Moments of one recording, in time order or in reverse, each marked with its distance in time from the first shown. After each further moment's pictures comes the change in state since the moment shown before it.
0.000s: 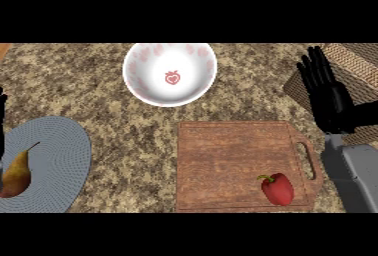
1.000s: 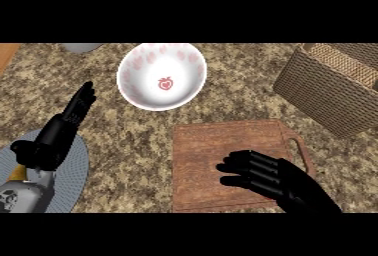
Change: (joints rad) left arm 0.014 -0.120 -0.231 -0.192 0.081 -0.306 -0.113; right arm 0.299 -0.180 0.492 -0.567 0.692 0.078 -0.202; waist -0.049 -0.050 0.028
